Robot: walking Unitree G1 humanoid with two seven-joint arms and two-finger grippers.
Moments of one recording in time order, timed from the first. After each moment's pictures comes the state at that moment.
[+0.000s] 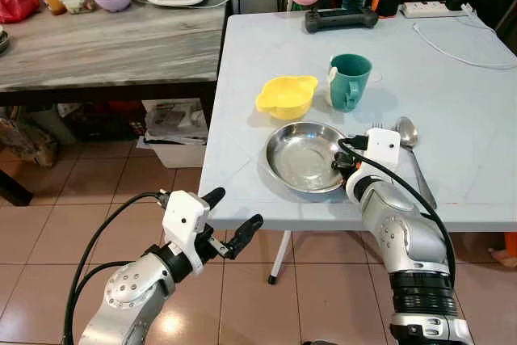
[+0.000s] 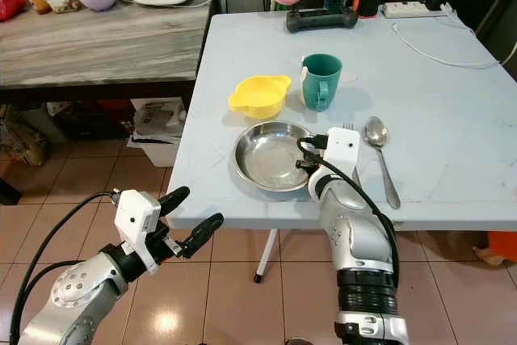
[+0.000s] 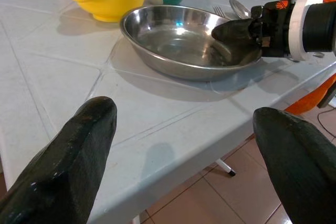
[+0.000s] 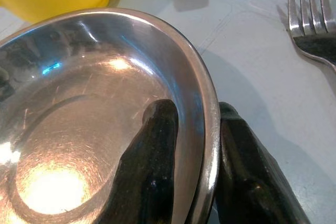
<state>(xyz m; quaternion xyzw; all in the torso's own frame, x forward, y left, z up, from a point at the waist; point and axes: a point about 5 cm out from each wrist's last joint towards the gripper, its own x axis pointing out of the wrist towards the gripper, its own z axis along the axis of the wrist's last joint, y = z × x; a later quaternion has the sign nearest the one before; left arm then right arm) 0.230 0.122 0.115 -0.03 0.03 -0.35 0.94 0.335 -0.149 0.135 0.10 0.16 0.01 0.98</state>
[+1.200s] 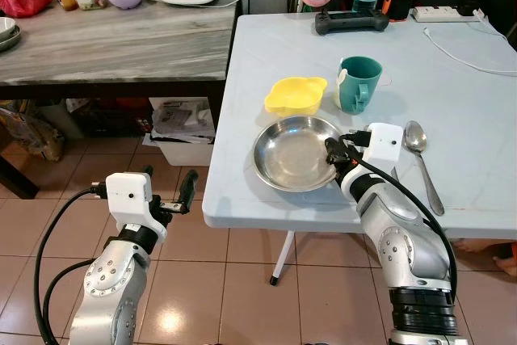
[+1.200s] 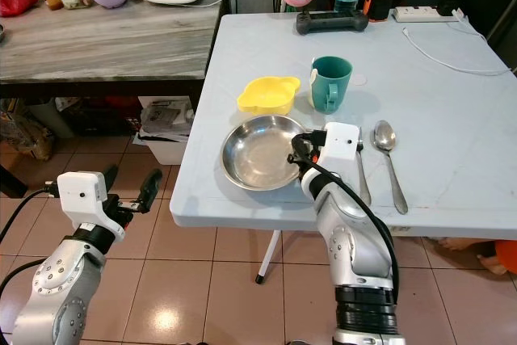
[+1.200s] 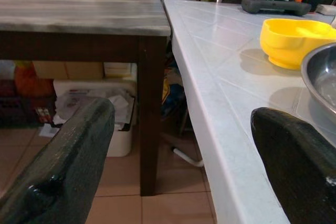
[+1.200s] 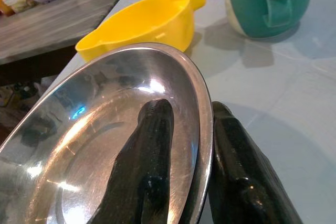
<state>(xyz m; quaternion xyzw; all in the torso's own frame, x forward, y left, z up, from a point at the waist) 0.259 0.174 0.118 -0.06 -0.01 -0.08 0.99 0.322 -0.138 0.153 0.13 0.07 0.08 0.99</state>
